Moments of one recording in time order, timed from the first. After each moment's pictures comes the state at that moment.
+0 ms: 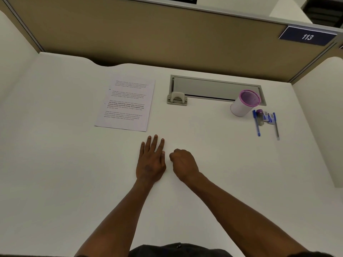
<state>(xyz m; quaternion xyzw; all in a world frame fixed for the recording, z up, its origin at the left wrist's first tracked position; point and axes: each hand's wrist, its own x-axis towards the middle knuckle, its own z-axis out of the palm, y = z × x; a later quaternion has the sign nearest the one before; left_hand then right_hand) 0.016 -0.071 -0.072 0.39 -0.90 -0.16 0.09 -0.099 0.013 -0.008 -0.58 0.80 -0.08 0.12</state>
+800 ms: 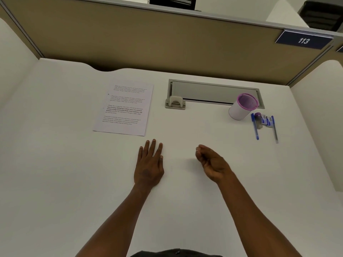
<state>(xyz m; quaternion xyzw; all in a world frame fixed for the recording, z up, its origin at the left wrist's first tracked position) 0.016 -0.070 -0.070 0.40 -0.90 -0.17 0.10 -0.180 0.052 0.018 0.15 0.48 -0.72 0.49</state>
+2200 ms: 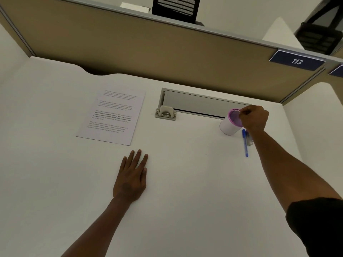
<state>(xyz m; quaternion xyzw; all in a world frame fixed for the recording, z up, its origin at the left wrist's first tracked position) 0.013 -0.071 -0.071 0.40 -0.90 -0.15 0.10 -0.441 -0.002 0.076 -0.29 0.93 -0.23 -0.06</state>
